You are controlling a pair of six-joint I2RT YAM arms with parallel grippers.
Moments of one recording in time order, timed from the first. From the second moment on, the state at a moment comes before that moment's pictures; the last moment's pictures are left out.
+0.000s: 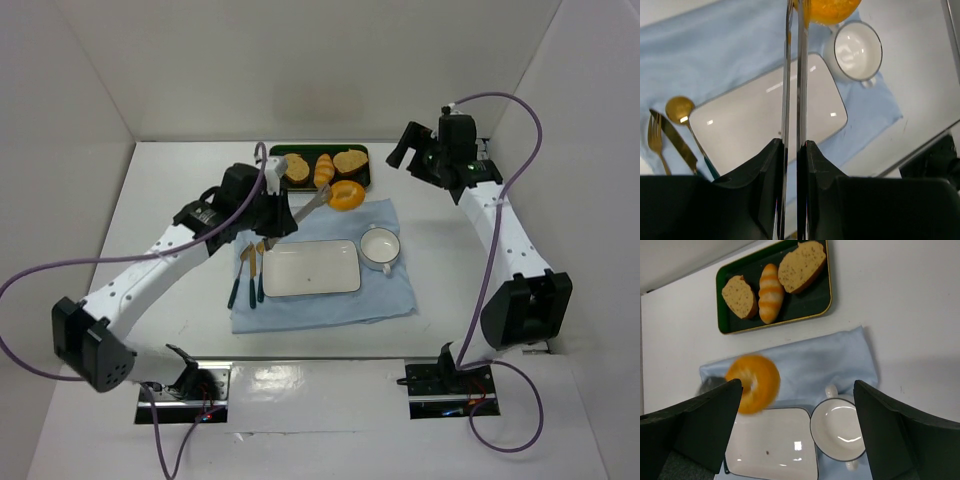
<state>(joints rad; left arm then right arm) -0.53 1.39 1.30 -0.55 0.13 -0.40 0.13 1.49 1.44 -0.51 -0.09 0.51</state>
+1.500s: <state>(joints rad) -0.78 0.97 0.93 -0.92 -0.11 -0.56 0.12 1.60 1.56 -0.52 -0.11 0.51</state>
